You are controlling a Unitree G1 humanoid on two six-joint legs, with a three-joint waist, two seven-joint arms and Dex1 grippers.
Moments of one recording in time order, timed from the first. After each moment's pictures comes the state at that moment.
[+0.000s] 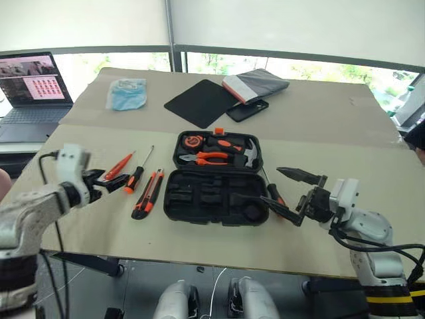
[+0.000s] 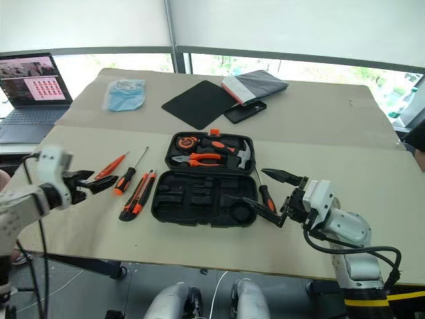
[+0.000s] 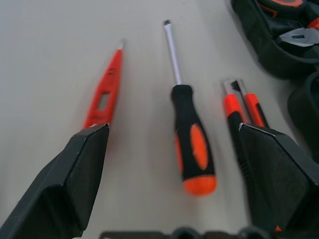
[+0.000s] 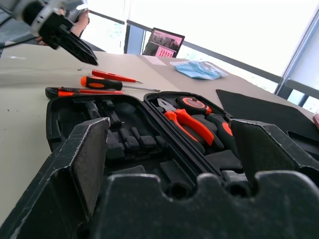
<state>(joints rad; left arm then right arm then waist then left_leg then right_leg) -0.33 0.81 0.24 -0.10 -0.62 0.98 -0.45 -0.08 -0.54 -0.10 -0.15 0.47 -0.17 0.99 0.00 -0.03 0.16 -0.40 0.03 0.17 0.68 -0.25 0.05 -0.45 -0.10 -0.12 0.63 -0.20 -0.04</state>
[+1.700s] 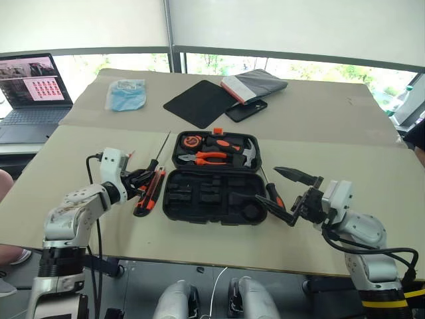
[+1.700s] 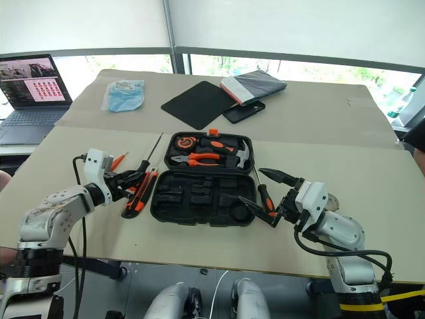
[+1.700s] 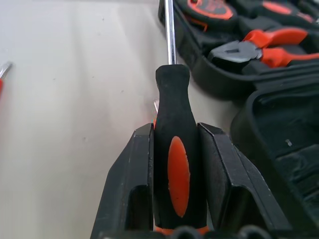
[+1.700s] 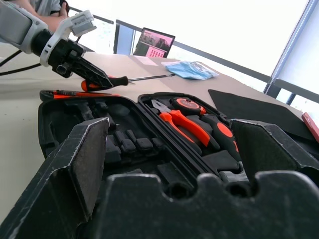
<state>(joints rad) -0.34 0.57 0.21 0.00 -0.47 0.66 -0.59 -0.05 -0.52 -0.08 -0.22 0.44 -0.14 0.90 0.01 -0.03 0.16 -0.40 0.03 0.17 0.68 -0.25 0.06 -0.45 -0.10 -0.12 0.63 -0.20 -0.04</state>
